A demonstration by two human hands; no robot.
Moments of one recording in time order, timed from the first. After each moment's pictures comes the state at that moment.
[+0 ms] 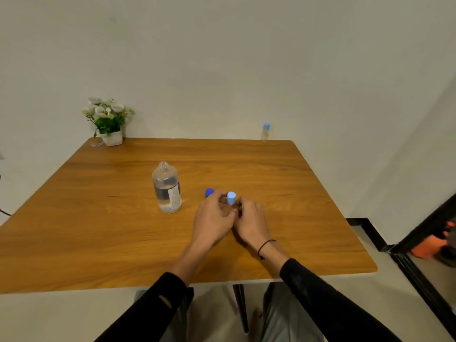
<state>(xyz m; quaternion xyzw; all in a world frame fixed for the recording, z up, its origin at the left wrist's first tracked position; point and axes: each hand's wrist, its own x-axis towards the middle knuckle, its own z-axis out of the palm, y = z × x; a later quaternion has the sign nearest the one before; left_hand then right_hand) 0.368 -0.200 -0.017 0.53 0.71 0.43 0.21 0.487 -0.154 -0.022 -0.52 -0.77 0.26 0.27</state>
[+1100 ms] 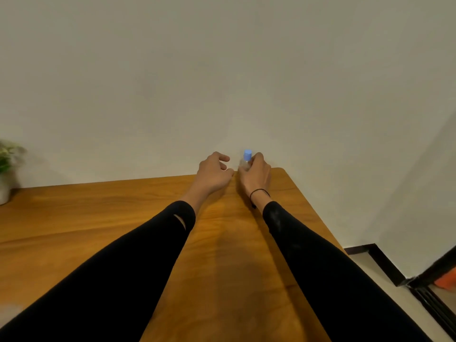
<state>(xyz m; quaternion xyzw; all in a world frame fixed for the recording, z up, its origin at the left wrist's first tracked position) 0.342 0.191 0.005 0.56 0.69 0.39 0.25 0.461 0.264 -0.045 -0.62 -0.63 0.18 0.43</state>
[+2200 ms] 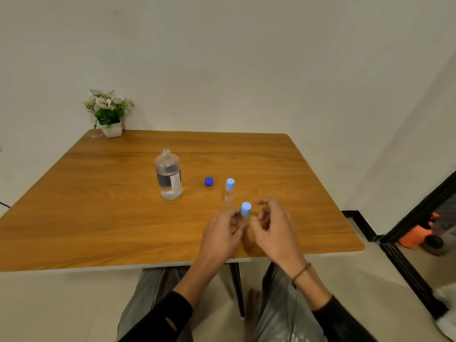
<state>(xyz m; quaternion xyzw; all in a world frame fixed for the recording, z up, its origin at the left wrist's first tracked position) 0.406 -0.256 -0.048 0.59 0.66 0.42 0.20 0.554 -0.234 -0.004 -0.50 -0.75 0.23 0.35</state>
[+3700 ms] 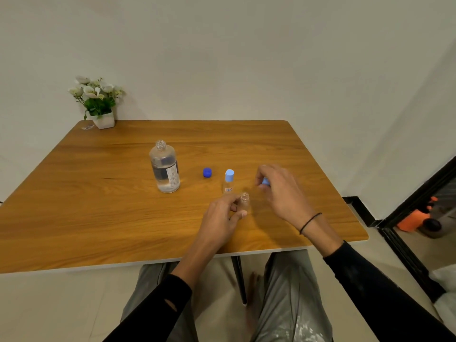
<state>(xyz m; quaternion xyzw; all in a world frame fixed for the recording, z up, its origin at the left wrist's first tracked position) 0.391 -0.237 -0.045 0.61 0.64 0.40 0.23 0.555 -0.174 0.038 -0.48 -0.85 0.08 0.20</state>
